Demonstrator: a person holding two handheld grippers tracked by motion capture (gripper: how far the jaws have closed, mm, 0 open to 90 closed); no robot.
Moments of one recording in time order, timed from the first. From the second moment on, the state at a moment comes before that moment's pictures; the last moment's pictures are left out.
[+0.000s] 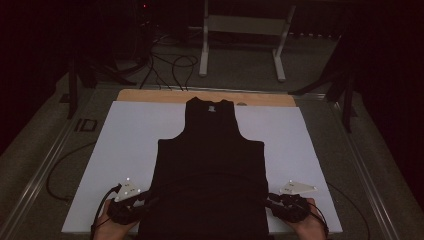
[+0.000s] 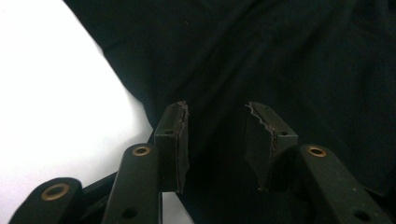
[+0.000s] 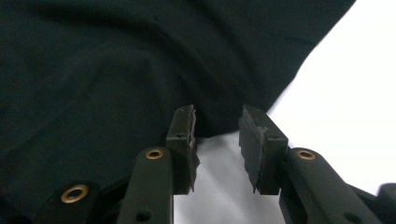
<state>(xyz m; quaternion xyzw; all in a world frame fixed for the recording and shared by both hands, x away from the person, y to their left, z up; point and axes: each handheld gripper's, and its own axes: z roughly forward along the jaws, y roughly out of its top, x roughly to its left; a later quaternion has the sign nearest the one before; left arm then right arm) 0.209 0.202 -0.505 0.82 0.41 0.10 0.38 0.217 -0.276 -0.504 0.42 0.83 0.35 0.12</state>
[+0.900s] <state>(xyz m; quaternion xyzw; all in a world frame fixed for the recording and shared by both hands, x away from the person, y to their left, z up) 0.216 0.186 -0.516 0.84 0.40 0.13 0.33 0.211 -0.254 -0.514 0.36 0.86 0.32 0.13</state>
